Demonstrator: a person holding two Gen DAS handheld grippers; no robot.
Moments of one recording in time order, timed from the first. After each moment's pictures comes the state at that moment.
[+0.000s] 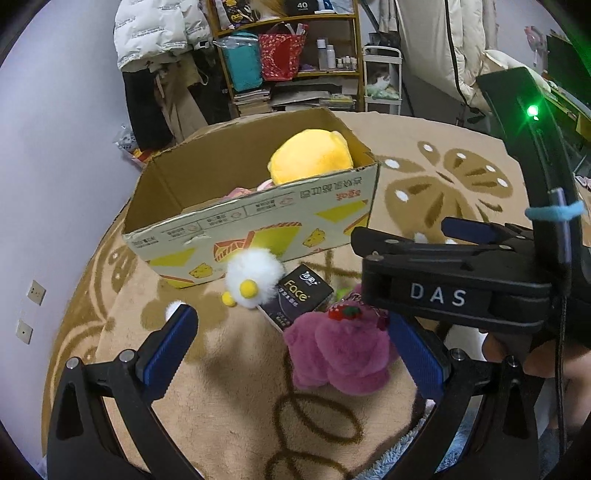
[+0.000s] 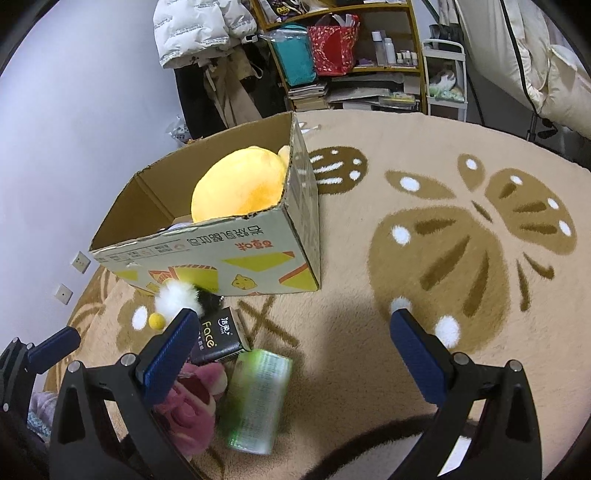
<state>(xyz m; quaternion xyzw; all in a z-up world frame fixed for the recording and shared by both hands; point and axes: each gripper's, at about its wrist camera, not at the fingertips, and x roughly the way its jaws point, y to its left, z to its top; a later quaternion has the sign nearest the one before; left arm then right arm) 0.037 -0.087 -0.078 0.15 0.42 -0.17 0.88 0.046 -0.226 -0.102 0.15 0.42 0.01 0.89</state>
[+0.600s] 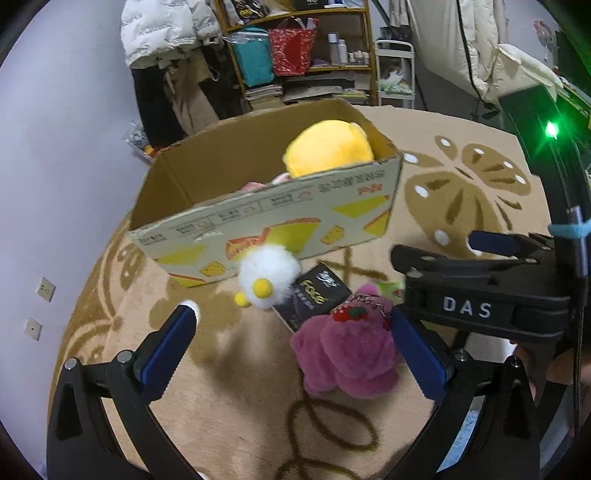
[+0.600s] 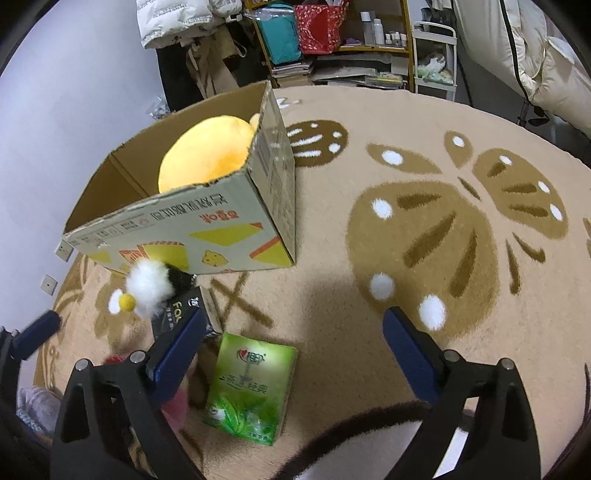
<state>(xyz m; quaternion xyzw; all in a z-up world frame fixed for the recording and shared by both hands) 0.047 -0.084 -0.087 0.16 0.42 -0.14 0.88 0.049 -0.232 -0.118 0.14 0.47 -0.02 0.87</state>
